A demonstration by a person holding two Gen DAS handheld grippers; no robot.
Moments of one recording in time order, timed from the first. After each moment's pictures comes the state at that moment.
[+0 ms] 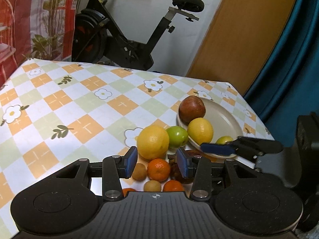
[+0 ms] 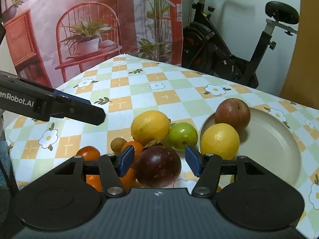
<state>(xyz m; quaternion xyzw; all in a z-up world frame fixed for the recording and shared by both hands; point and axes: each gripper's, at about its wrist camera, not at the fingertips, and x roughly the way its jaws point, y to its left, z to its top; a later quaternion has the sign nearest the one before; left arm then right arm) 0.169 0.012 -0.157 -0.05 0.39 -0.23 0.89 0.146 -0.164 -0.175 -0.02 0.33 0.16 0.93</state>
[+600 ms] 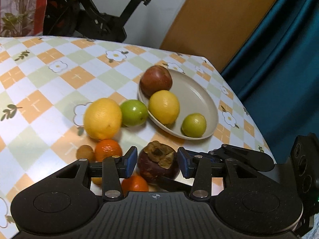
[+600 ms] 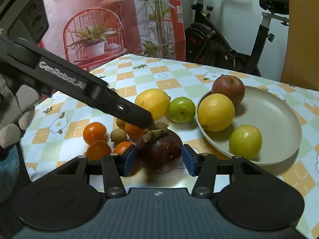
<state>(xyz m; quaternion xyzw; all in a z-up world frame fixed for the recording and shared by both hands) 0.172 -0.034 -0.189 -0.06 0.45 -0.30 0.84 0.097 -0.190 -0.196 0.01 0.31 0.18 0.93</state>
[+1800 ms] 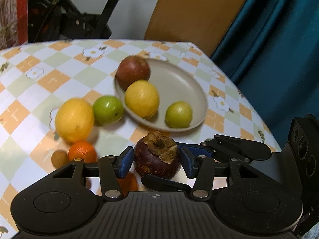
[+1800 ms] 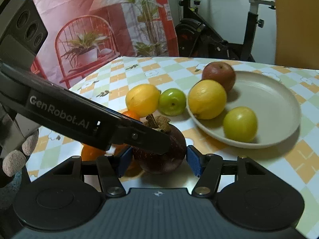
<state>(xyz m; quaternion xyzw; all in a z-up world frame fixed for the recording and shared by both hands) 0.167 -0.072 -0.194 0.00 0.44 -0.33 0.83 0.095 -0.210 -0.206 0.07 0.32 0.16 0.93</state>
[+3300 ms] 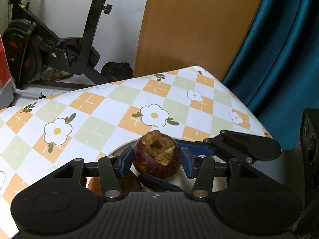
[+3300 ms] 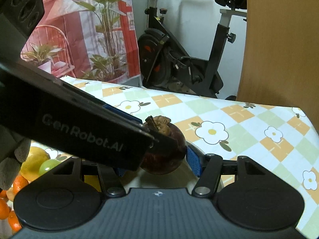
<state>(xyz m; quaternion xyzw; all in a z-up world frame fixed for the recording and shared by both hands) 0.305 -0.183 -0.183 0.06 0.42 -0.34 0.84 0.237 -0.321 -0.196 0.03 0.31 0.09 0.95</state>
